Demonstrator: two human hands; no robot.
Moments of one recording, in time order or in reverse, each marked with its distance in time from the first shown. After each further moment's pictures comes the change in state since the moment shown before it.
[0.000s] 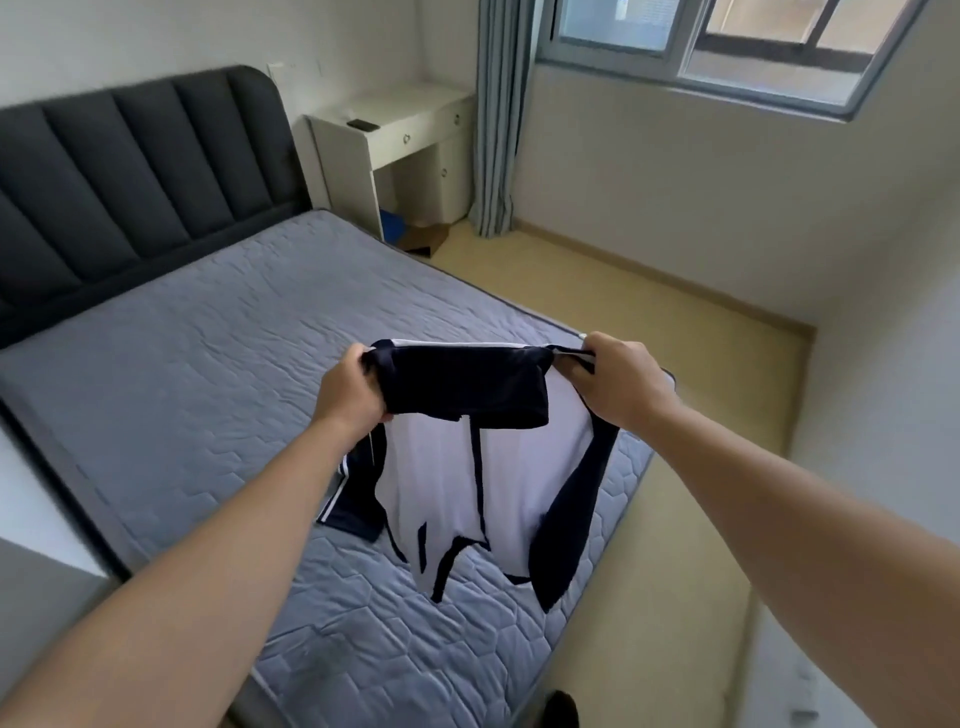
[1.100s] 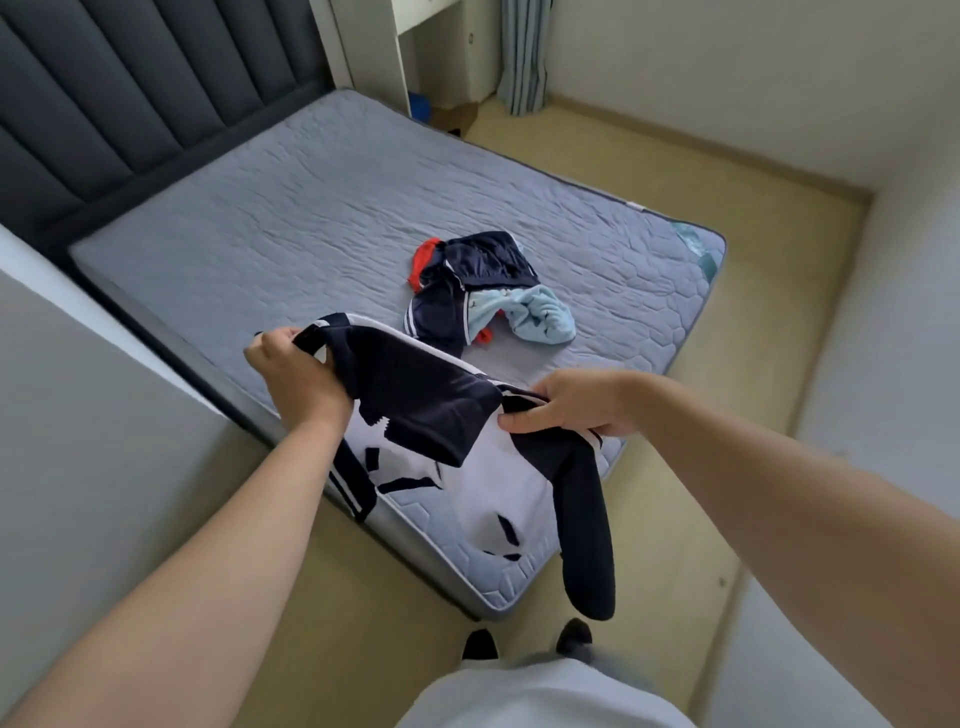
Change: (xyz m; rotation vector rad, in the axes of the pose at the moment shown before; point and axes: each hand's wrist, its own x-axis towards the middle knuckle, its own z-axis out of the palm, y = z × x) left_hand -0.201 -0.184 -0.124 -0.211 0.480 -0.223; right_hand -0.261 -0.133 0.106 0.476 -1.099 0.214
